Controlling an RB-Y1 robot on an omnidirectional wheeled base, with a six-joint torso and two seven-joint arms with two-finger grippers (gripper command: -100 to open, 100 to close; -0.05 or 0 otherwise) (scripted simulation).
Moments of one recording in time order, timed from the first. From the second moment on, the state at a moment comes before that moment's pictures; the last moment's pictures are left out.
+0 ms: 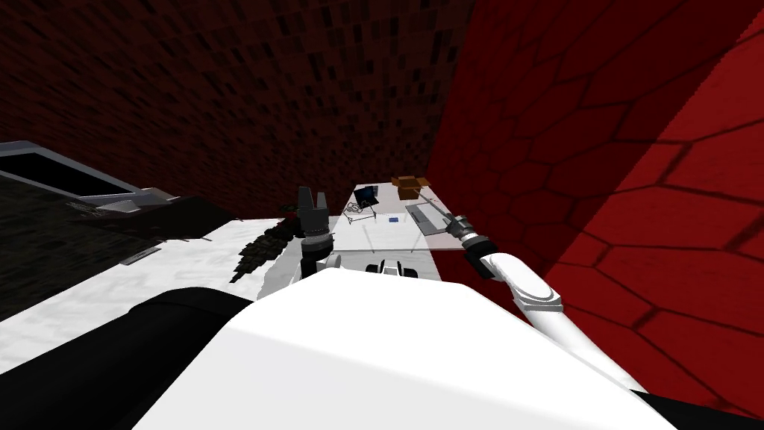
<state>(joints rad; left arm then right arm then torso) 0.53 0.02 0.01 -2.38 -0.11 -0.60 -0.15 0.31 -0.68 -0.01 -1.93 1.31 -0.13 1.08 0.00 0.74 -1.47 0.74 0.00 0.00</state>
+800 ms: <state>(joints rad) 0.53 0.02 0.01 -2.38 -0.11 -0.60 -0.15 0.30 -0.81 0.08 -1.98 1.33 -0.03 1.04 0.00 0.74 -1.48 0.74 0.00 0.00</state>
